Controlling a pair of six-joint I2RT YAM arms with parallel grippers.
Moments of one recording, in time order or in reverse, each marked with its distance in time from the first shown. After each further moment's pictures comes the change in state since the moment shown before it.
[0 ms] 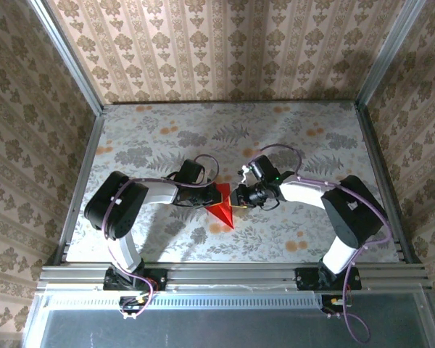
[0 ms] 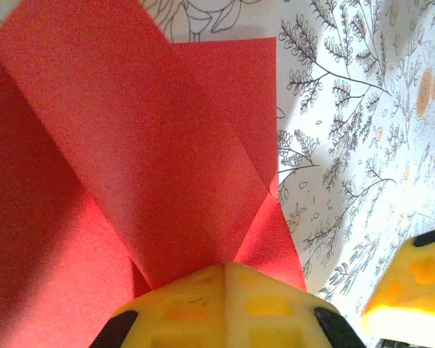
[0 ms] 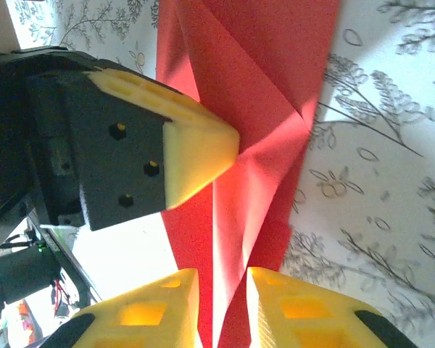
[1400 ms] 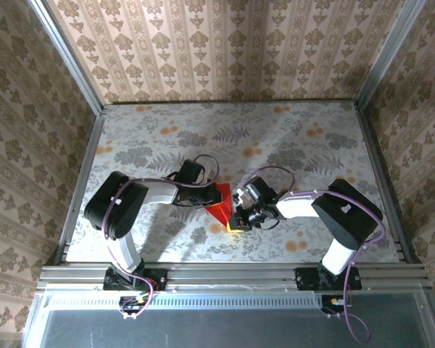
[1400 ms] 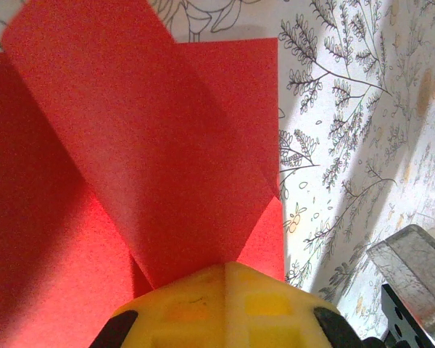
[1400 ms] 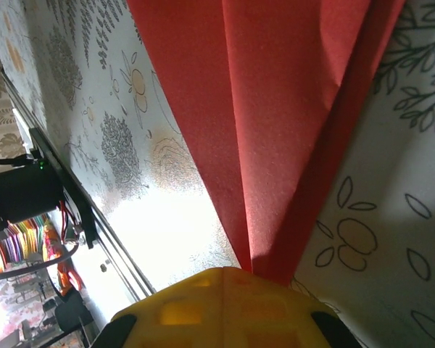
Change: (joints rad) left arm 0.000 -0.001 0.000 -0.001 -0.001 0.000; right arm 0.126 0.035 -0.195 0.204 -0.149 0.112
